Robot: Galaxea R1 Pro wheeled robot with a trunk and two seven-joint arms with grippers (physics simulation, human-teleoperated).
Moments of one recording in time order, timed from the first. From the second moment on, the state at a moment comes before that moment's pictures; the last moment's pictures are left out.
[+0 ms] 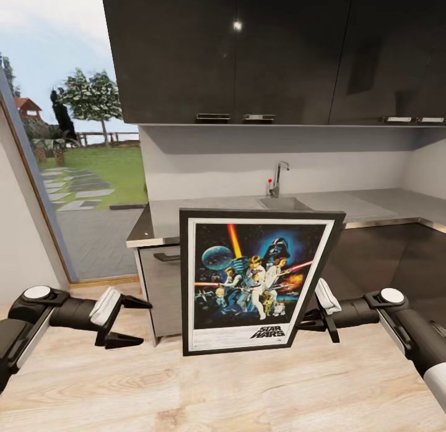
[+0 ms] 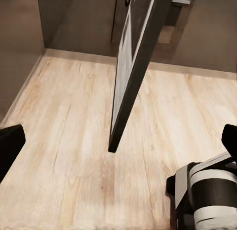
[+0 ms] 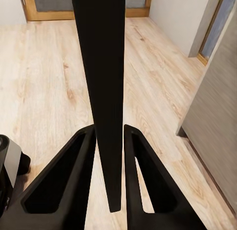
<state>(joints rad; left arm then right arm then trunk) -0.53 0.49 -0.10 -1.32 0.13 0.40 -1.57 -0.66 -0.44 0.17 -0.96 -0.09 -0.06 1.57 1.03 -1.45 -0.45</state>
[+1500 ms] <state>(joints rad) -0.53 0.27 -0.08 -0.39 0.13 -0.06 -1.41 -0.66 -0.41 0.11 -0.85 -0.13 0.08 1.38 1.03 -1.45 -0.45</state>
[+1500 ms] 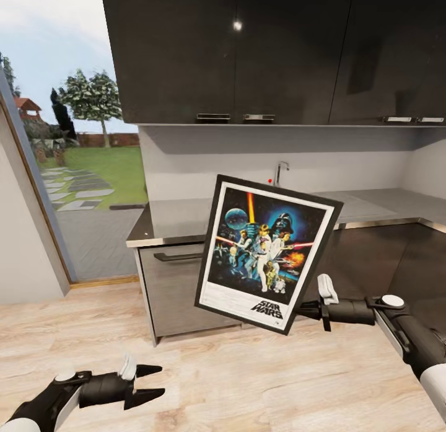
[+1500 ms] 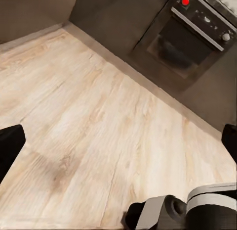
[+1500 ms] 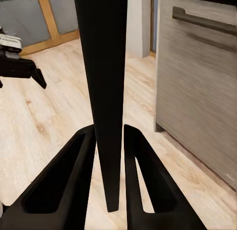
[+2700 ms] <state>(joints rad) -0.53 0.28 0.10 -0.11 0.15 -0.11 -1.25 -0.66 -0.39 0.11 -0.85 -0.14 0.09 1.38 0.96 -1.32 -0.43</state>
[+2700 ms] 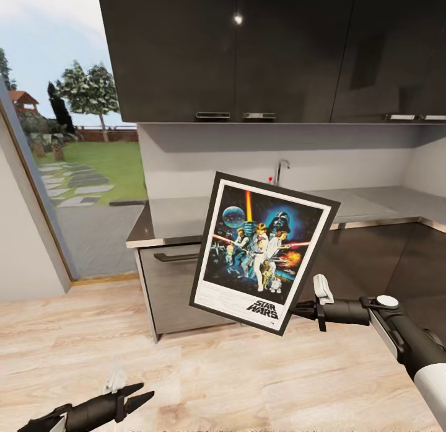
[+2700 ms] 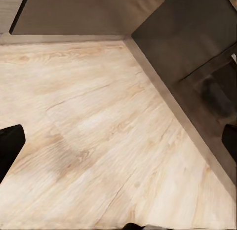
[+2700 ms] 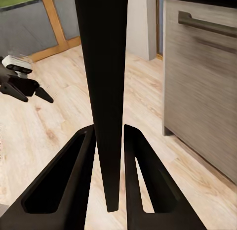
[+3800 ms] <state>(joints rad) -0.45 0.29 0.11 -0.03 0.35 -0.23 -0.88 -0.66 -0.39 0.11 -0.86 -0.14 0.09 1.37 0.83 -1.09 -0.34</state>
